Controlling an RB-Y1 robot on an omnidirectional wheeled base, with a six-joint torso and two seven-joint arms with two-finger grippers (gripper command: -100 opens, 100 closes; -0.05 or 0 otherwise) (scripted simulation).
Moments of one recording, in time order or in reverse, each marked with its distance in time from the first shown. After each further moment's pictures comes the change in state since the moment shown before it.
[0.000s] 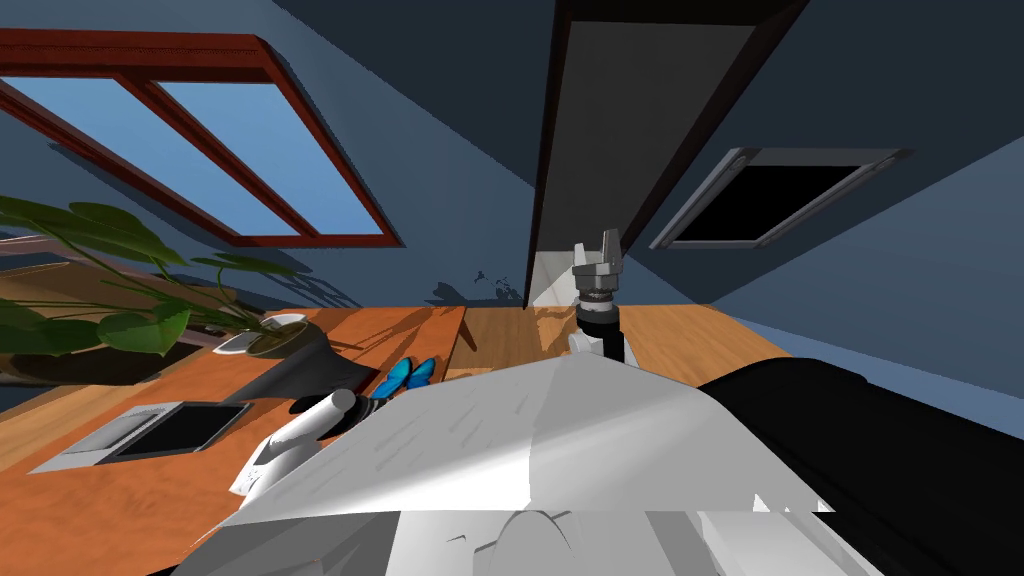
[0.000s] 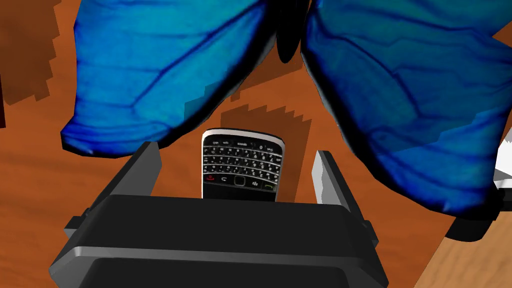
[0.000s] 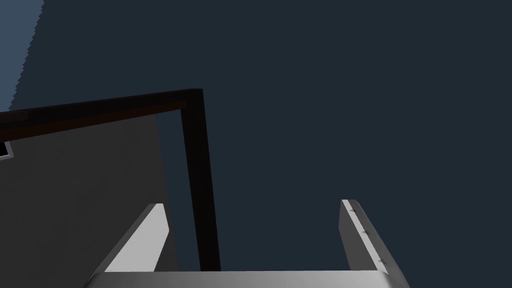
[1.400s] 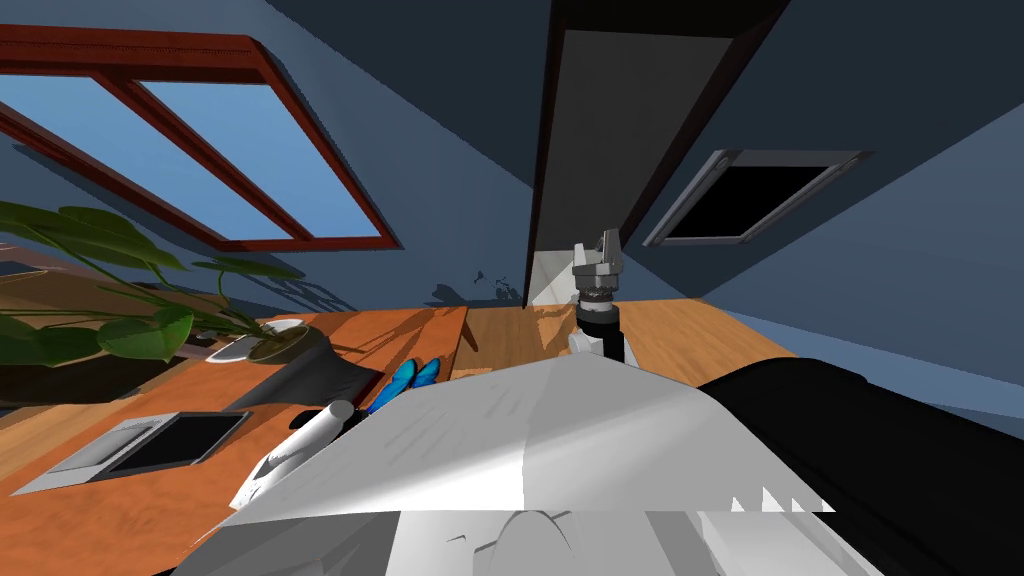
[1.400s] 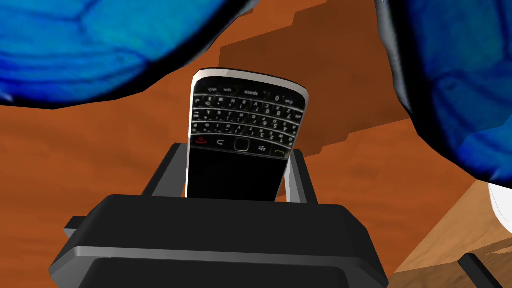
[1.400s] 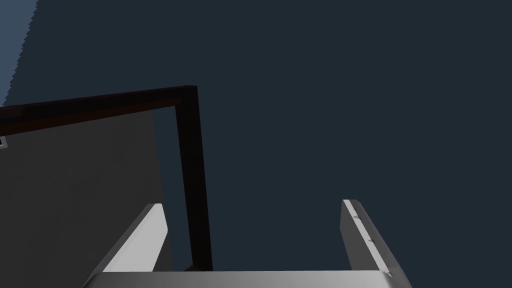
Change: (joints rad) left arm -0.023 0.000 0.024 0.181 0.043 0.062 0.019; right arm 0.000 0.000 0.000 0.000 0.000 0.000 0.000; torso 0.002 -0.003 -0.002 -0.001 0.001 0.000
